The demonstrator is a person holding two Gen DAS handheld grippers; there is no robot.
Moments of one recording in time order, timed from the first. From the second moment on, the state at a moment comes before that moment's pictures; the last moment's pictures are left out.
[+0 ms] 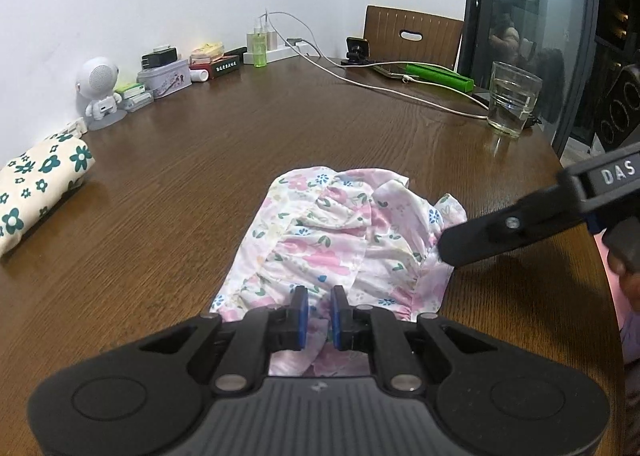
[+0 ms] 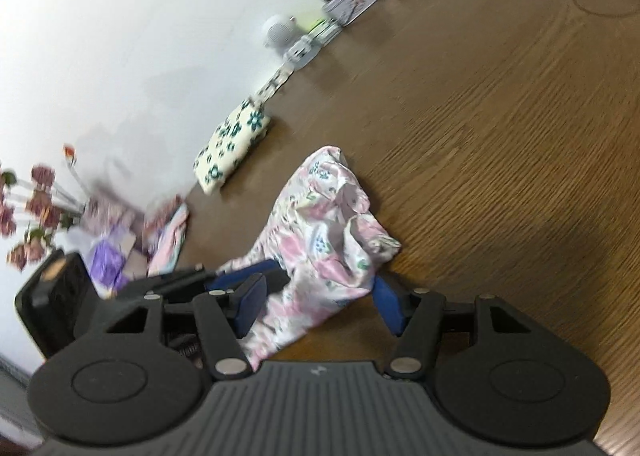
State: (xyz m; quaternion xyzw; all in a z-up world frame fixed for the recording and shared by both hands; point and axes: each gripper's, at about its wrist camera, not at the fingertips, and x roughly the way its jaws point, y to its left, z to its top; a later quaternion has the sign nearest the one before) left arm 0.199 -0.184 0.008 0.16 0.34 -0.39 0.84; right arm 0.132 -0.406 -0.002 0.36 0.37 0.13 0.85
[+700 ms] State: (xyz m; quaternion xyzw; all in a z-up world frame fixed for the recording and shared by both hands) left arm 0.201 -0.170 0.004 0.12 0.33 -0.41 0.84; right arm 0.159 -0.376 -0.018 0.41 0.31 0.07 0.85
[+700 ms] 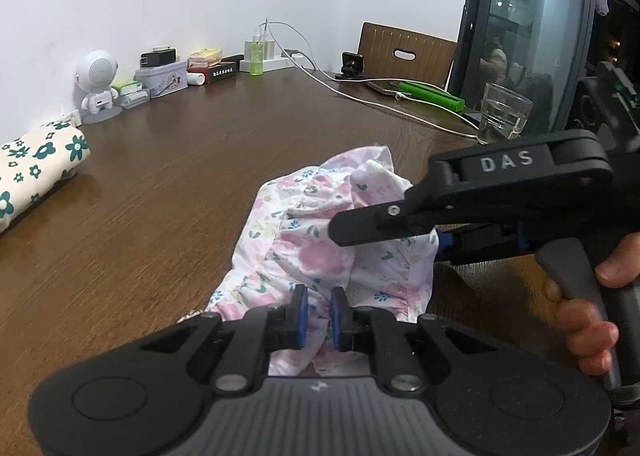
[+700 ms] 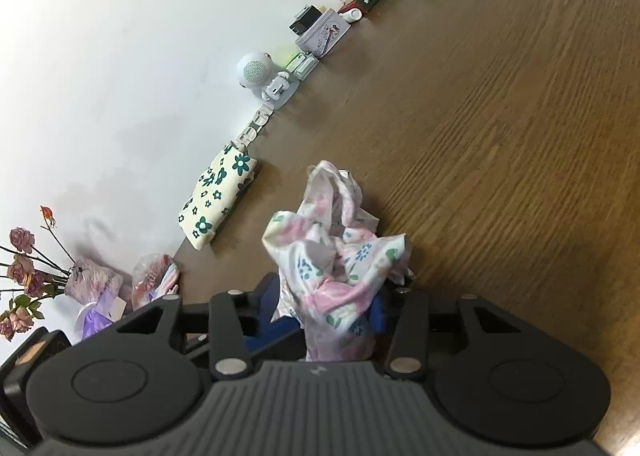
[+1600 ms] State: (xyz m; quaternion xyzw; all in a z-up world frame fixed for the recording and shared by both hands) left arm 0.193 -0.169 0.022 0.14 0.33 -0.41 0.84; right arm 0.164 -0.376 -0.023 0.40 0.32 0.07 0.86
